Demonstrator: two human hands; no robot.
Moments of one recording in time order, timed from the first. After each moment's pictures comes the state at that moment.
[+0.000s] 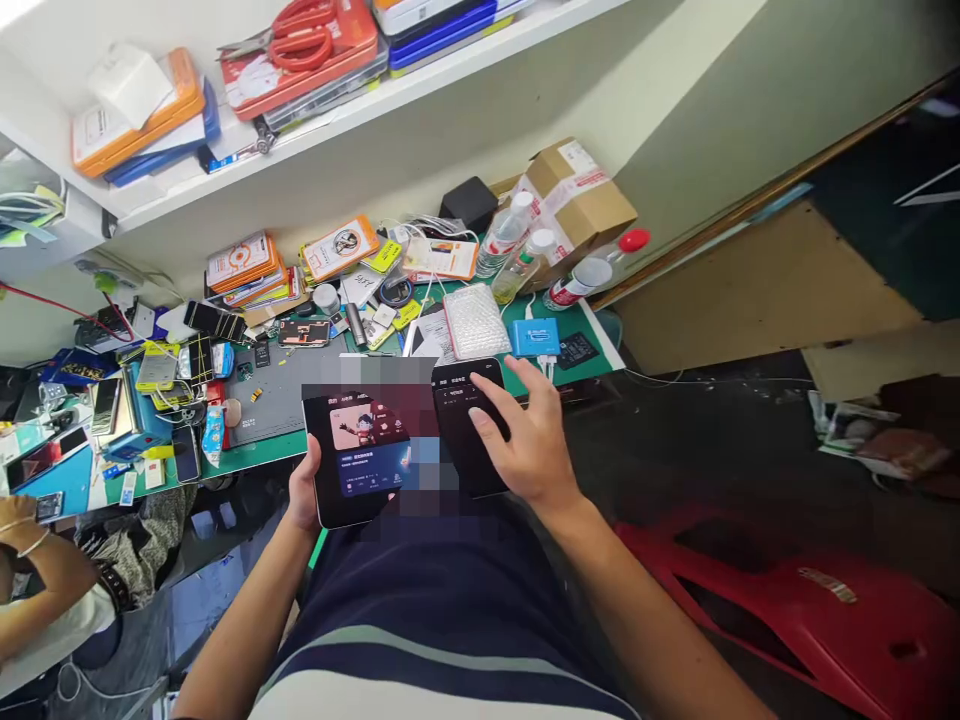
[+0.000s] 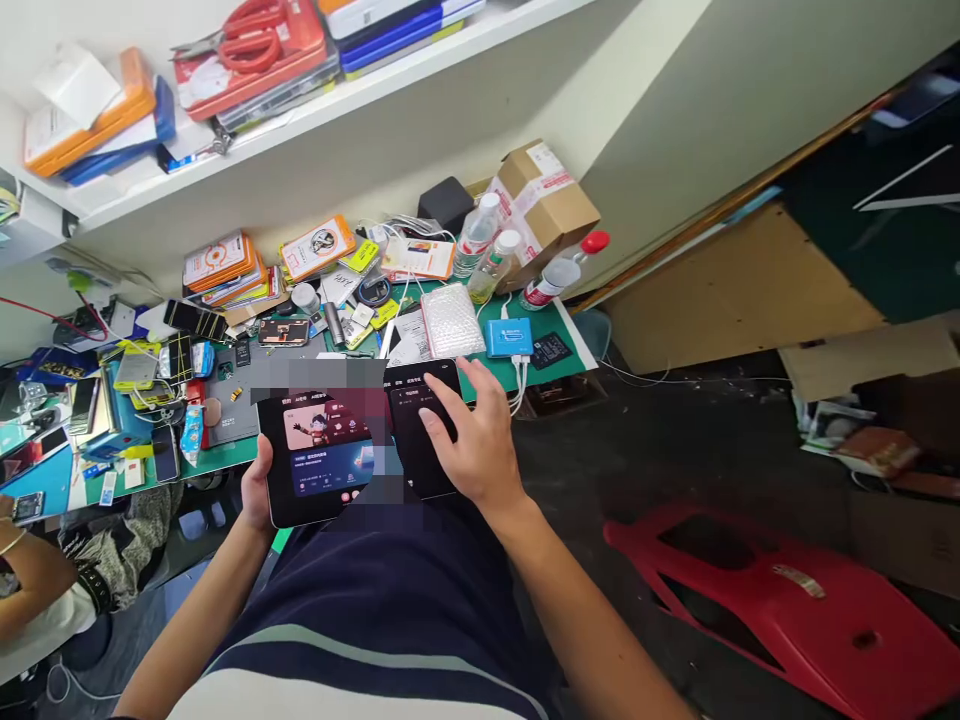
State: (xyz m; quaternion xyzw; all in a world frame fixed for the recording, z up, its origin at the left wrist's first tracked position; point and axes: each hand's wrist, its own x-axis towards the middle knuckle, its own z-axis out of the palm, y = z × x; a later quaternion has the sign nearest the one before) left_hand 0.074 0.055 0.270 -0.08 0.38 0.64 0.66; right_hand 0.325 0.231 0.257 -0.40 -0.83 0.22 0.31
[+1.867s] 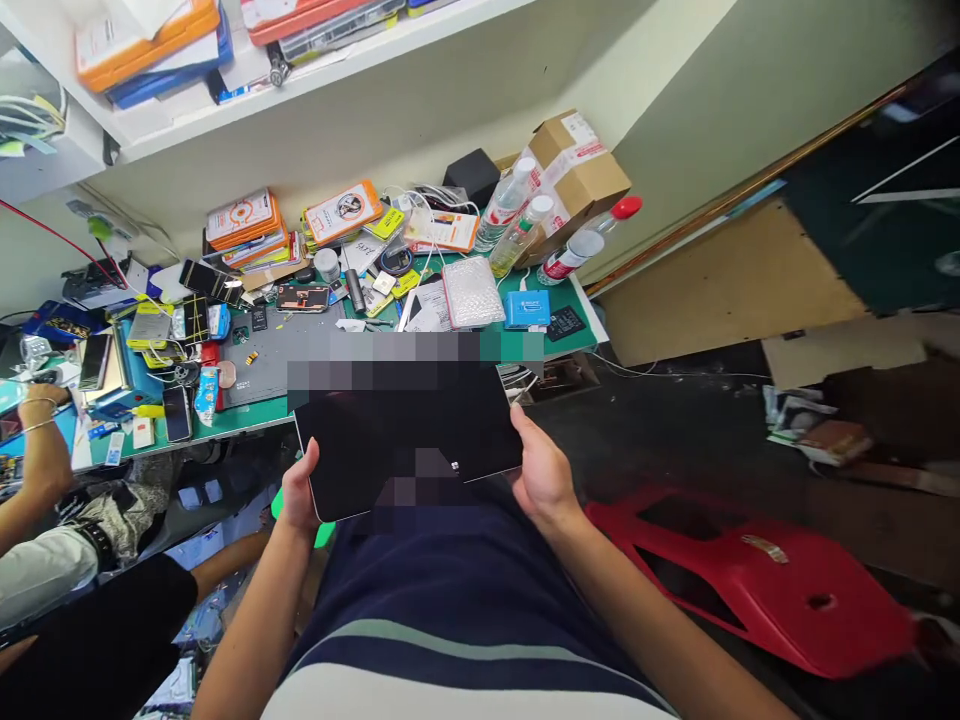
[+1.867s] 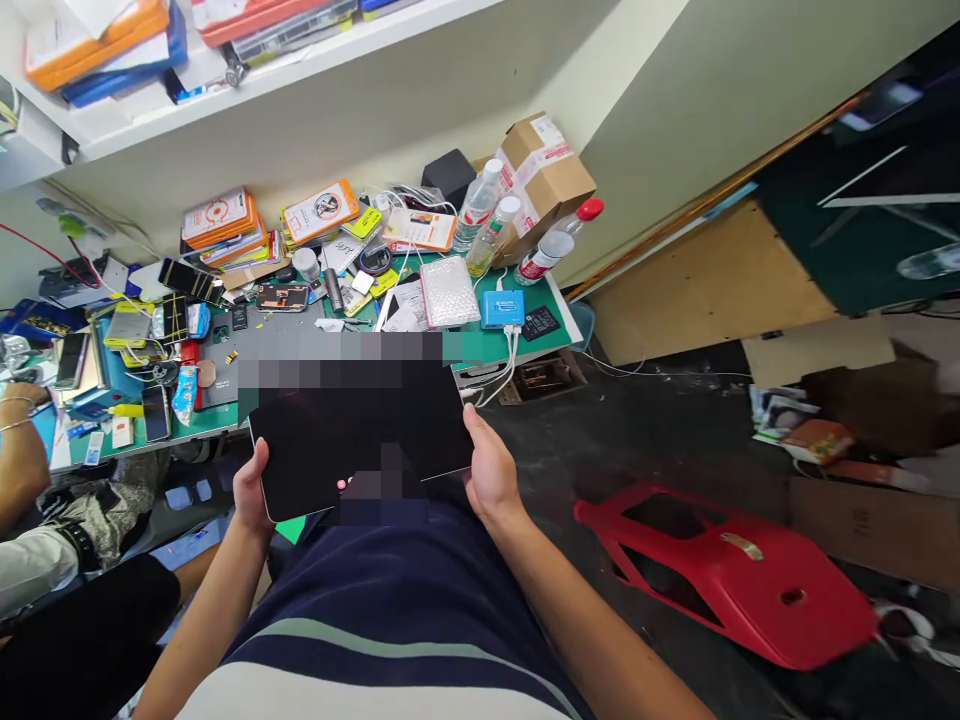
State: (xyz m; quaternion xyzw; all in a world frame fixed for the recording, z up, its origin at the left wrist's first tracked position) left_hand 0.113 -0.025 0.267 -0.17 0.42 0.66 0.60; right_hand 0.358 0.139 0.239 -0.55 -0.21 0.73 0.35
